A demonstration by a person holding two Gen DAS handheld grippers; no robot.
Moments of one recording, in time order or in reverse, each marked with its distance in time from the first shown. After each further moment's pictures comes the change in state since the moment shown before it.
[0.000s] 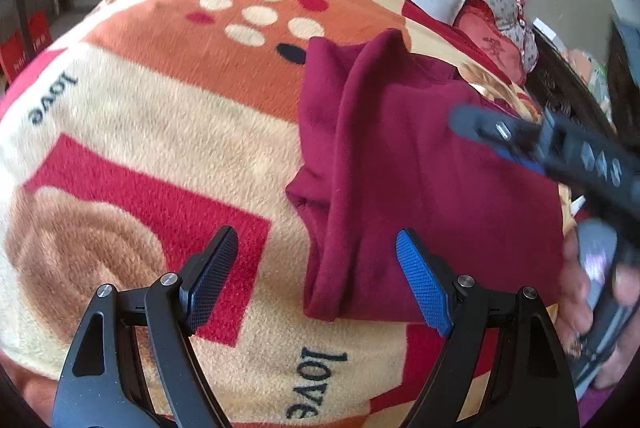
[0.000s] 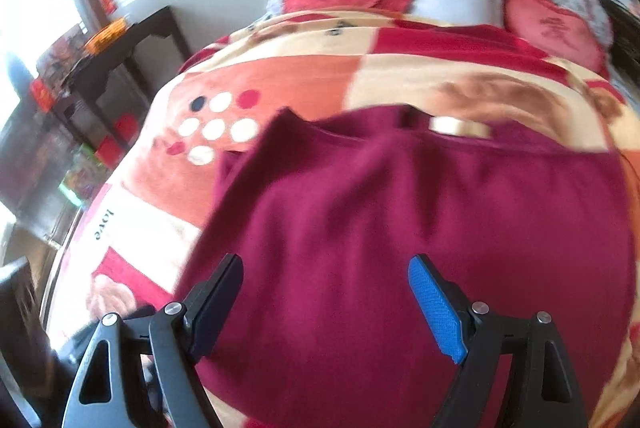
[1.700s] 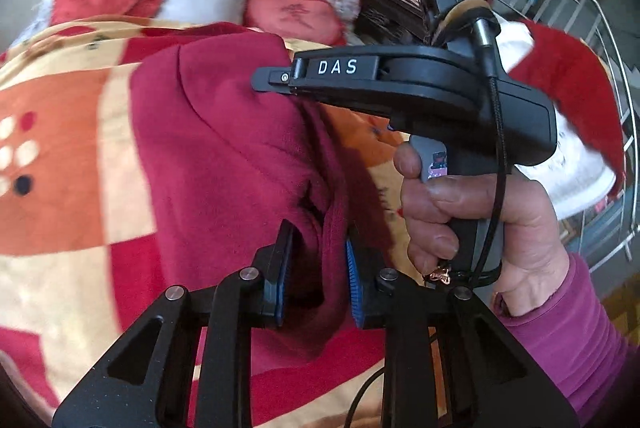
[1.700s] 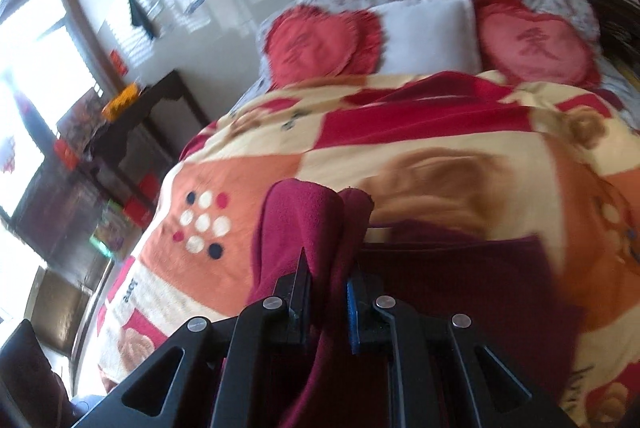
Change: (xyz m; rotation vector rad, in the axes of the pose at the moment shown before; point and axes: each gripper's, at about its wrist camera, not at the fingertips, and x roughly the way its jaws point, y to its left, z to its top) left arm -0.020 -0.232 0.014 0.448 0.048 -0.419; right arm -0.099 -0.161 0.027 0.179 -0.206 0.083
